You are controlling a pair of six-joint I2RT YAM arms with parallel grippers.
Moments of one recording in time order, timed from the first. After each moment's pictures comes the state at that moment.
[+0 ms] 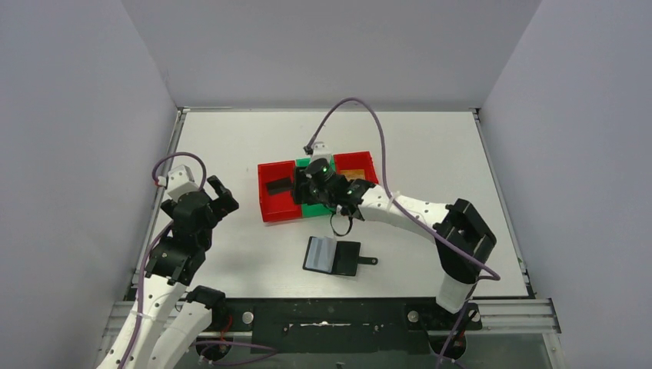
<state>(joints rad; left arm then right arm) -0.31 0.62 0.70 -0.54 -0.51 -0.57 0.86 1.75 1.30 -0.14 0.14 0.53</state>
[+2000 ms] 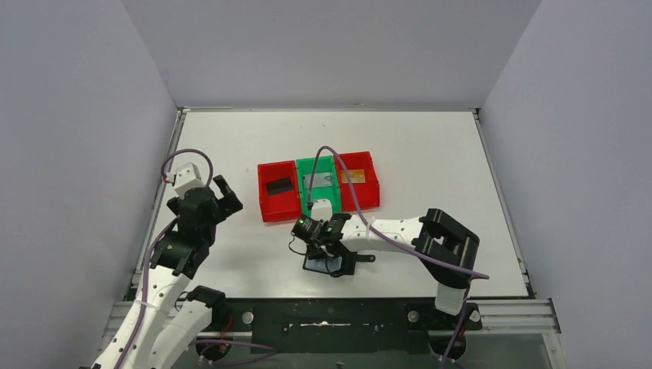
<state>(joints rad) -0.31 0.68 0.69 -0.54 -0.48 -0.57 1.15 1.81 1.18 -0.60 0.31 0.89</state>
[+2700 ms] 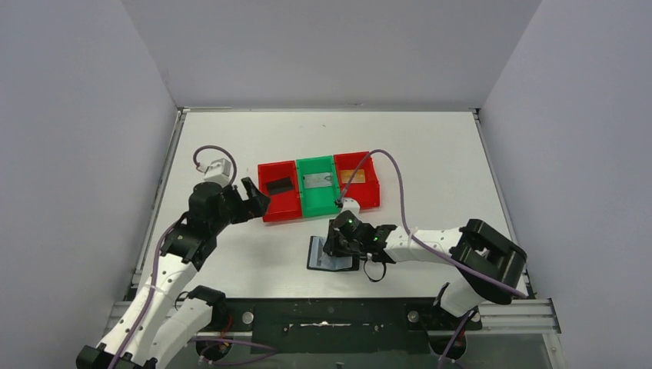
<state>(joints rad) -0.31 0.75 0.67 -0.41 -0.04 -0.56 1.00 1.54 0.73 -0.07 0.11 0.83</state>
